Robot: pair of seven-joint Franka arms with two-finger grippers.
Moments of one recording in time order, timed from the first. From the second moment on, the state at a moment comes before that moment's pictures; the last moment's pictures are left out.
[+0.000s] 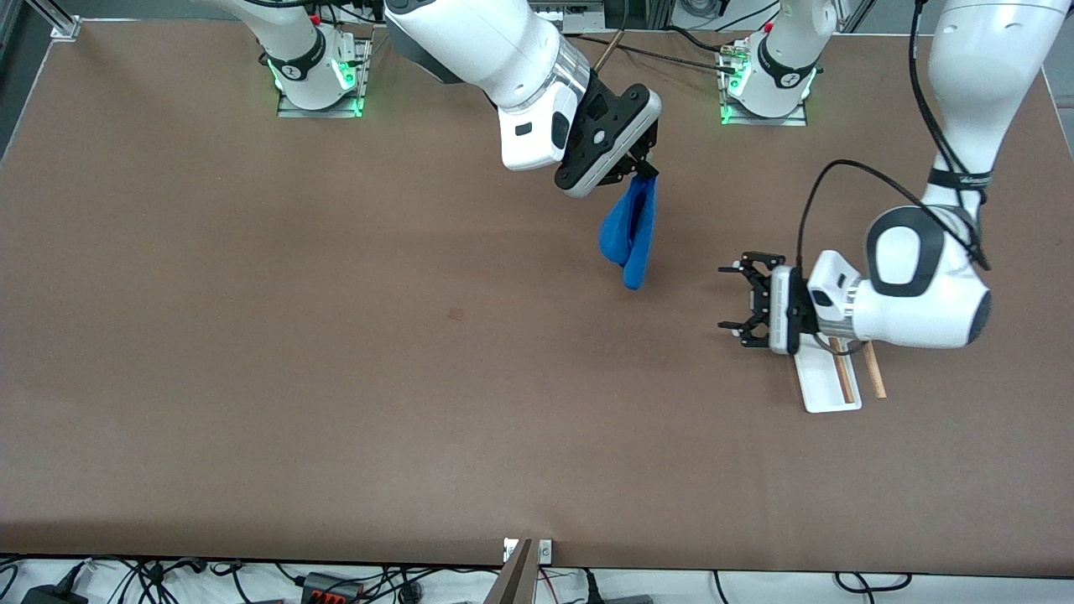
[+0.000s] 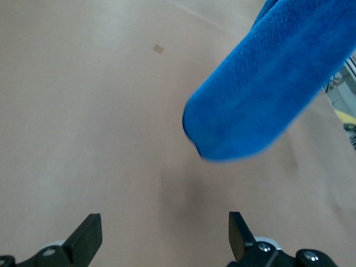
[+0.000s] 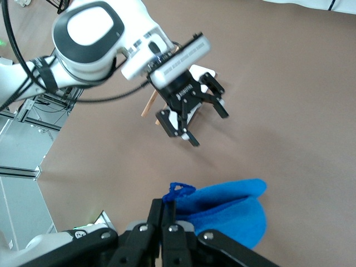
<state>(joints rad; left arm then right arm) 0.16 0.51 -0.31 -1.76 -0.67 1.89 1.61 0.51 0.58 0.47 -1.07 0.20 2.15 0.21</state>
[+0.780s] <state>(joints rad) 0.16 0.51 -0.49 -1.97 -0.83 2.25 1.87 0.52 0.58 0.47 -1.07 0.16 2.15 0.21</state>
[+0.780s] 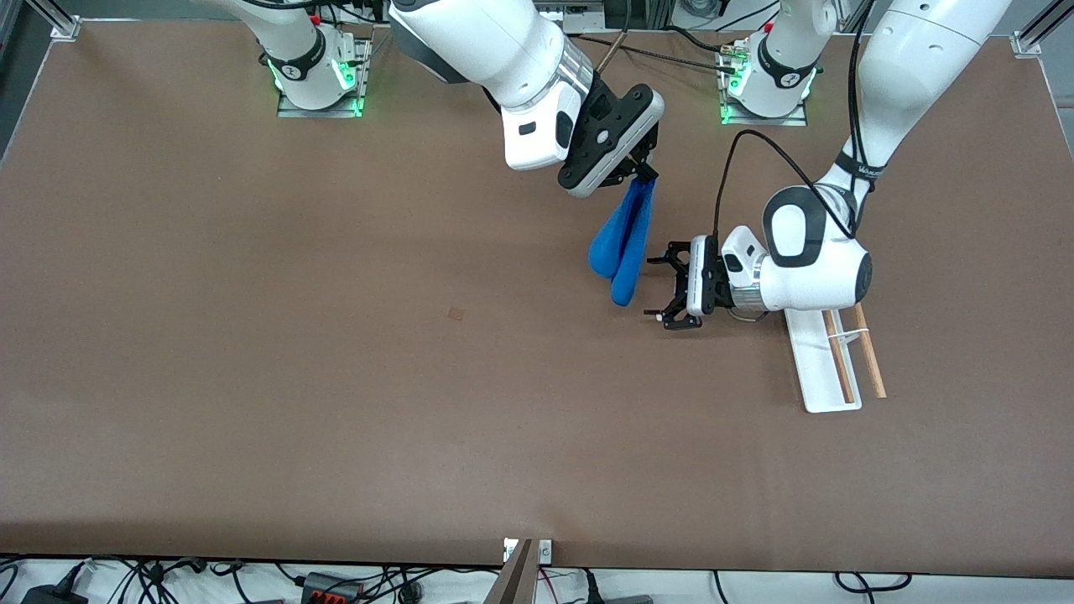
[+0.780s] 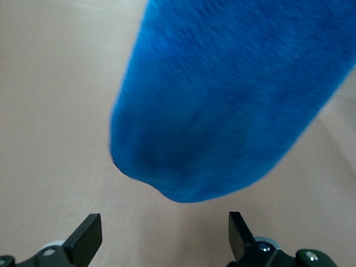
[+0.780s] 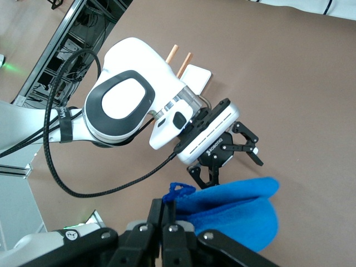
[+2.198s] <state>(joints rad) 0.09 0.52 -0.52 -1.97 -0.97 2.42 1.84 0.52 0.58 0.47 -1.07 0.15 2.15 0.21</state>
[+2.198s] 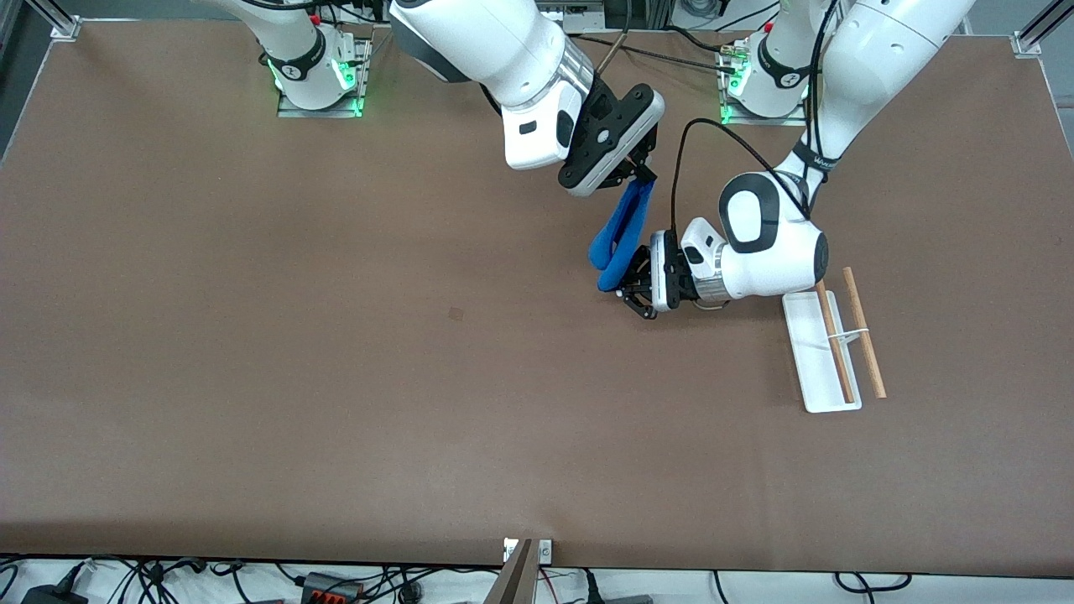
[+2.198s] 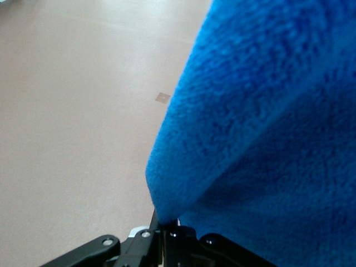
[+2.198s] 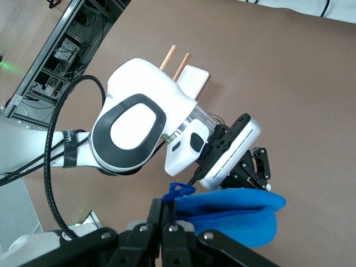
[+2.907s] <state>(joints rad) 0.22 0.45 -0.48 -1.96 -0.73 2.29 1.66 0.52 0.58 0.47 -1.07 0.13 2.15 0.21</state>
